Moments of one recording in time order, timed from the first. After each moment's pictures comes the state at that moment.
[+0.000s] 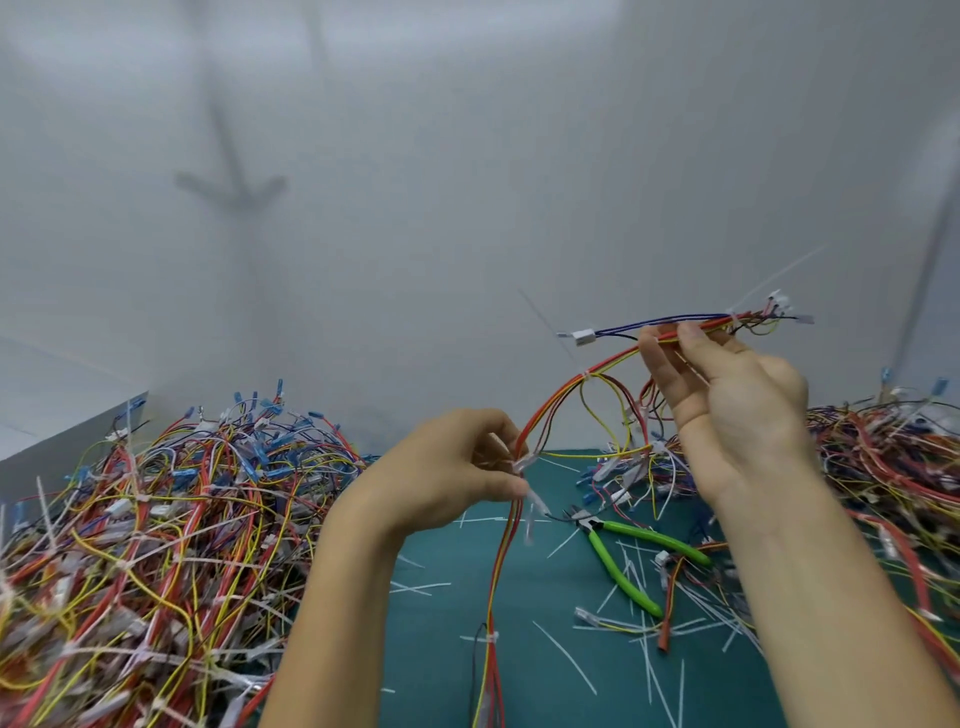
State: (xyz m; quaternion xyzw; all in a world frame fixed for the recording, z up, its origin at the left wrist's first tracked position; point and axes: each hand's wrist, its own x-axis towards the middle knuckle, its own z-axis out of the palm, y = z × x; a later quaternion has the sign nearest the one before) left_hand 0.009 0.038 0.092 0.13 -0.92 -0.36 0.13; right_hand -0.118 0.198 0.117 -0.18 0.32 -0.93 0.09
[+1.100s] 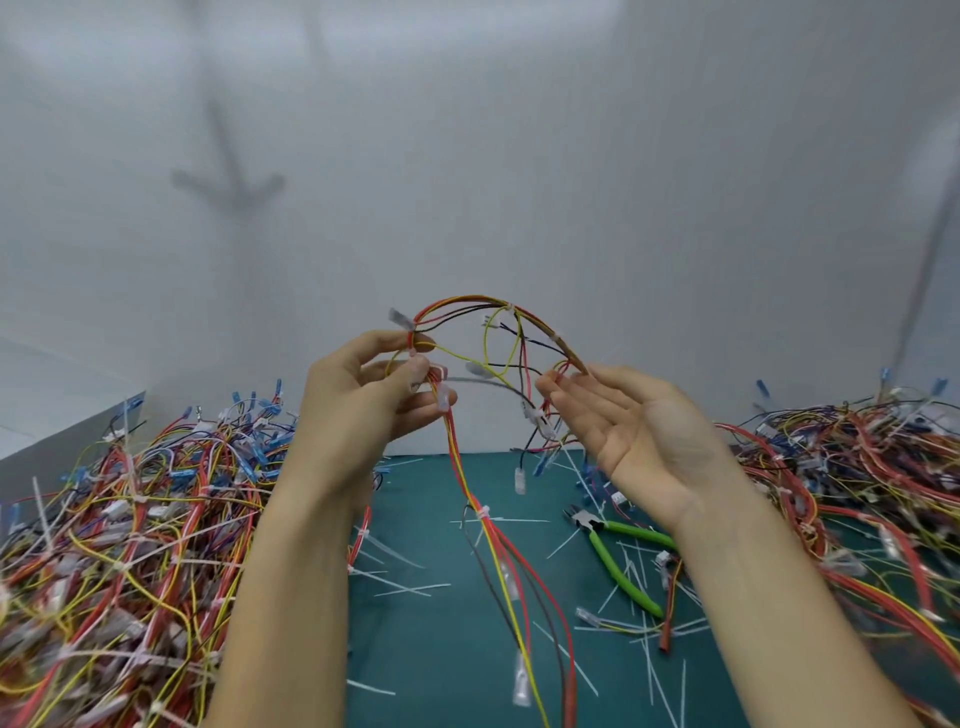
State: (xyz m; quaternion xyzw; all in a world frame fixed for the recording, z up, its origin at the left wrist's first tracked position) left_hand 0.032 0.029 0.112 0.14 -0.61 -0.63 0.45; right_hand -0.109 0.177 0.097 -0.18 0.33 -0.85 0.36
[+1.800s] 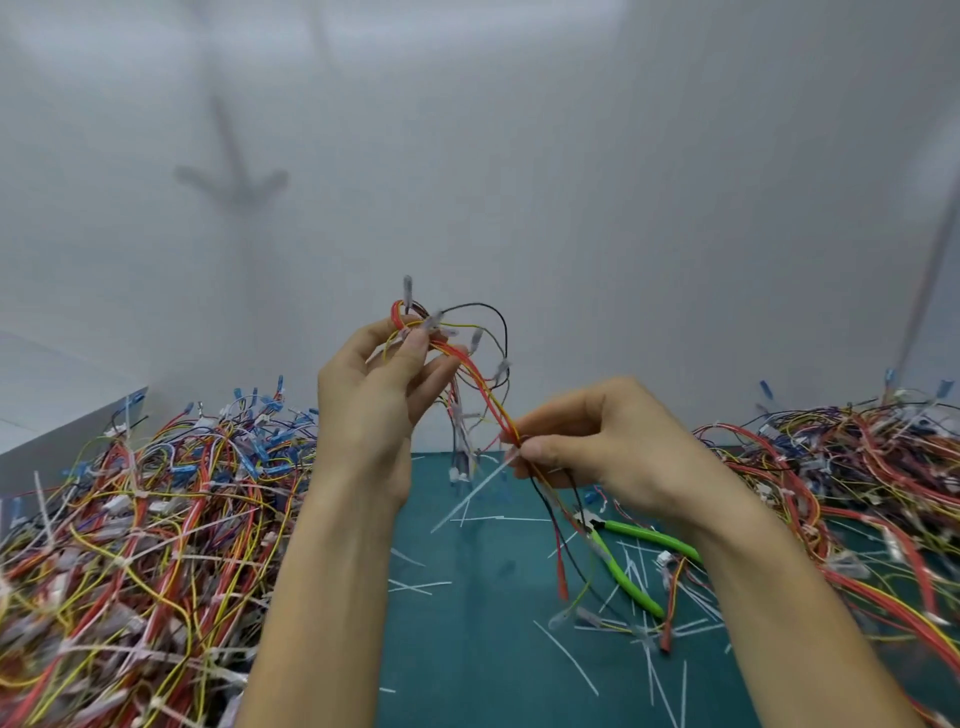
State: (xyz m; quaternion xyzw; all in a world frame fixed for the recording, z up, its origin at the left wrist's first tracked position) left_hand 0.015 0.043 0.115 0.09 -0.49 -0.70 0.51; right_hand -0.092 0.184 0.104 -0.47 0.69 -0.52 0.18
